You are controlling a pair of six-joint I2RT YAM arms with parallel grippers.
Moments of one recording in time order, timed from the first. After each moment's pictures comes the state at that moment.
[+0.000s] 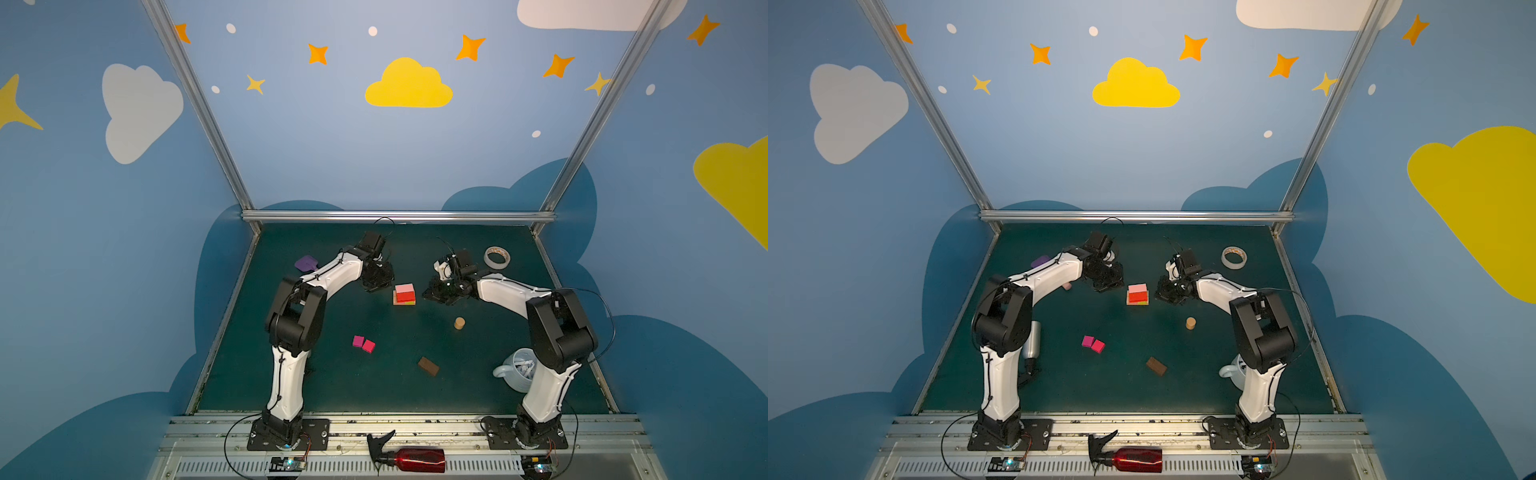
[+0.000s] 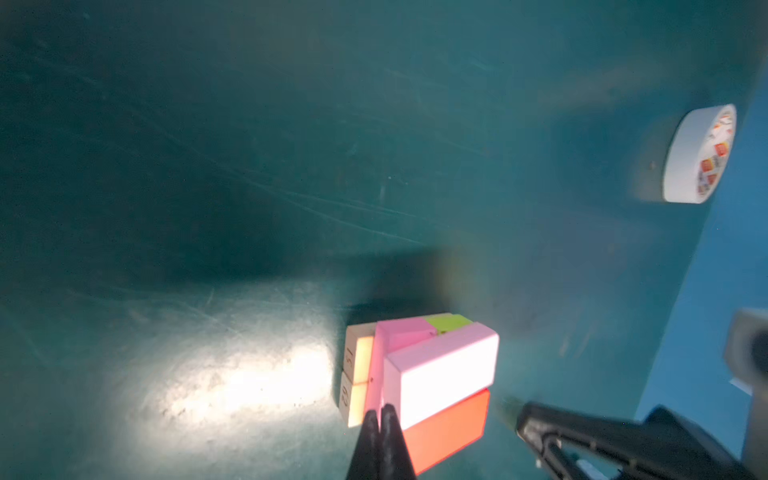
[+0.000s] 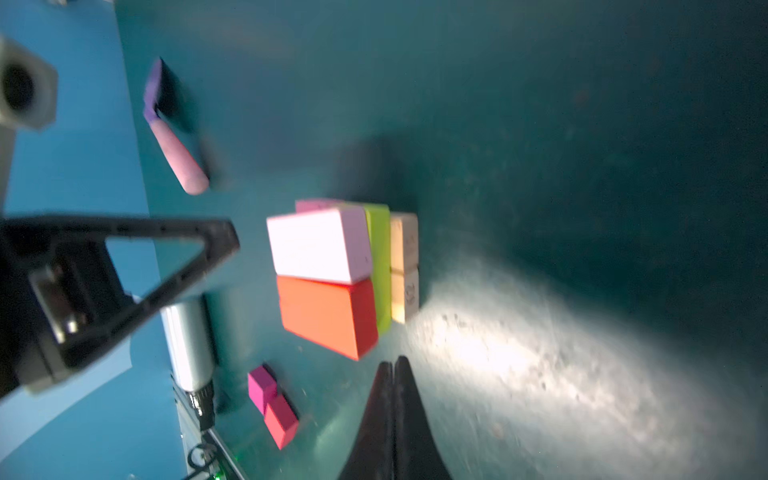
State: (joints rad) left arm -0.43 2.09 1.61 -0.64 0.31 -0.70; right arm 0.46 1.84 1.15 -0.31 -0.46 0.63
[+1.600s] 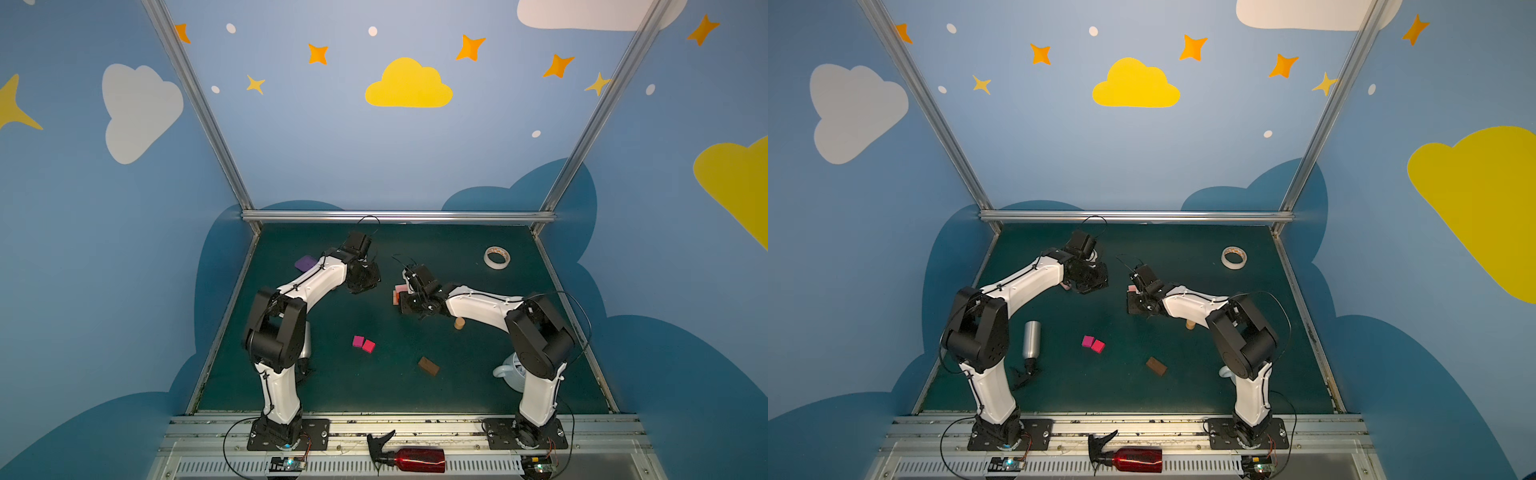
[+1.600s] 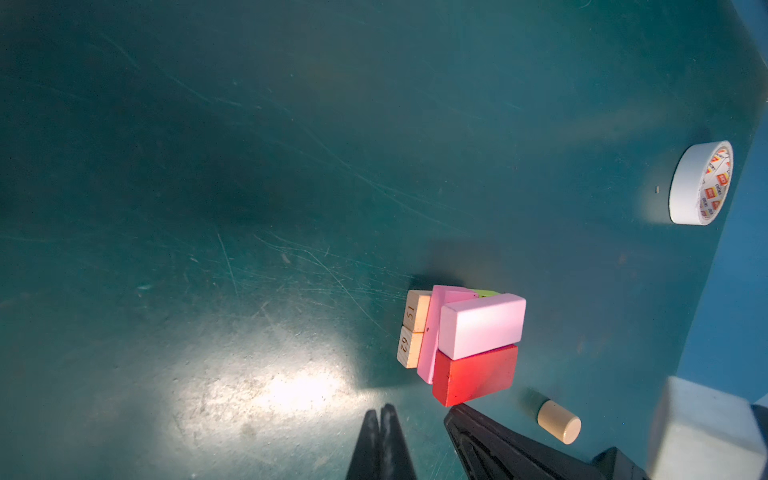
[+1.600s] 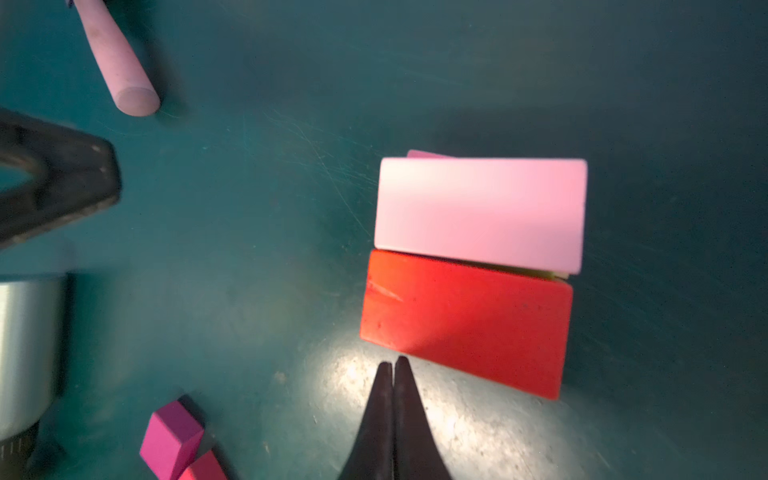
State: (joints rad) left arm -0.38 1.88 1.44 -0.66 0.23 -0.69; right arm 0.76 1.90 1.21 -0.25 -0.05 0.54
